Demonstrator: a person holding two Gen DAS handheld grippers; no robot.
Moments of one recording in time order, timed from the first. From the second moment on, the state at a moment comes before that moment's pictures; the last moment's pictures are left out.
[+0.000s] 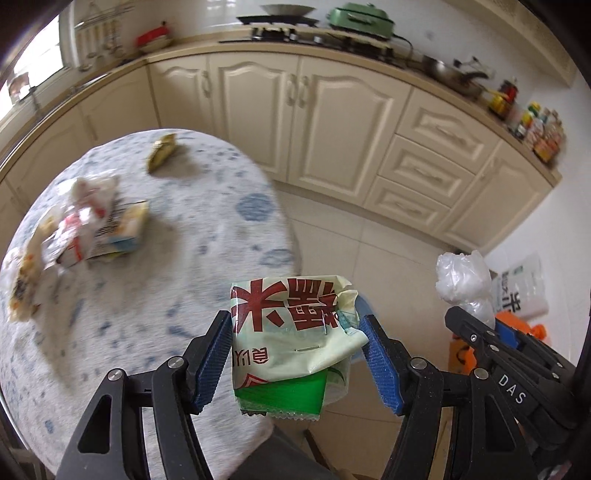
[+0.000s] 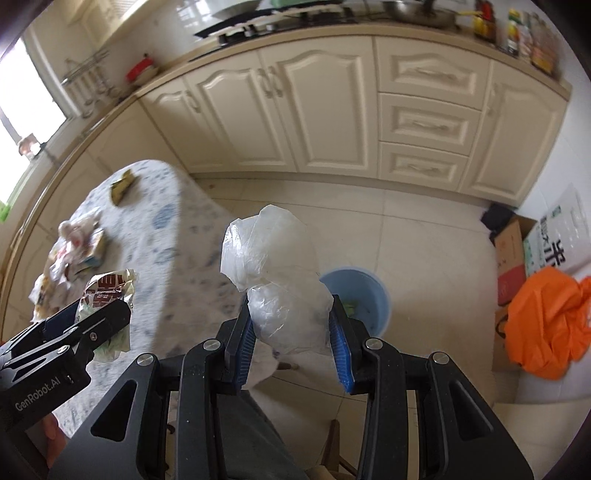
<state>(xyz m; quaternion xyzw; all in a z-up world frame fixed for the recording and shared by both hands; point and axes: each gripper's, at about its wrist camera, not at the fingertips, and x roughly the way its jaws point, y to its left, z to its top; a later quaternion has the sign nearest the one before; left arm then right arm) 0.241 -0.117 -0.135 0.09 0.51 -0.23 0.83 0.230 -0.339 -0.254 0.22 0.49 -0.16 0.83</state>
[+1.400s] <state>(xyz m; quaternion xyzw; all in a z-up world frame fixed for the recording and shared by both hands) 0.348 -0.281 -0.240 0.13 0.60 -0.24 0.75 0.231 -0.449 -0.310 0.26 0.54 -0.25 0.75</state>
